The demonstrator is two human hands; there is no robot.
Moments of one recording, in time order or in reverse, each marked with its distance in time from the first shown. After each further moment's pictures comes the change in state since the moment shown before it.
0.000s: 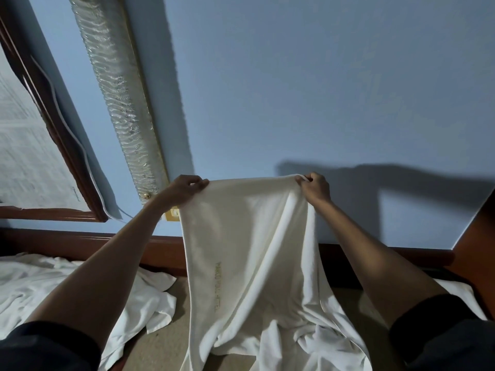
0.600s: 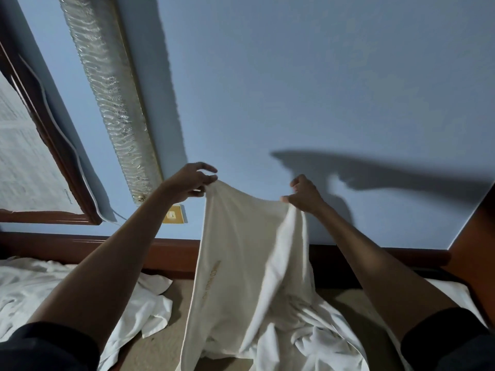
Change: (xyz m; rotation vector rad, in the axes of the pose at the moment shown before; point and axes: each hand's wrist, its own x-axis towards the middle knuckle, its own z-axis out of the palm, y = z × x) left_hand 0.019 0.040 0.009 -0.344 -0.067 -0.144; right_hand -0.005 0.000 0.002 -0.219 -0.275 -0.120
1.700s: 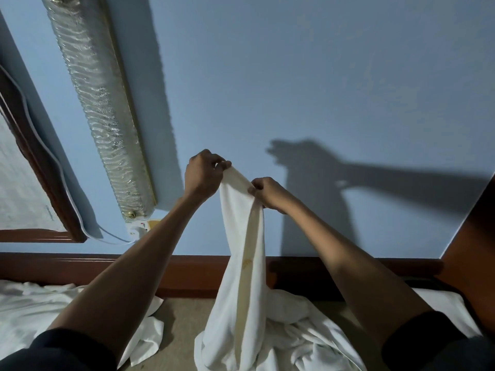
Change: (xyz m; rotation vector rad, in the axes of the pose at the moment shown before) left_hand 0.033 0.034 0.037 0.427 0.483 0.489; right_hand 0.013 -0.087 0.023 0.125 -0.208 -0.145
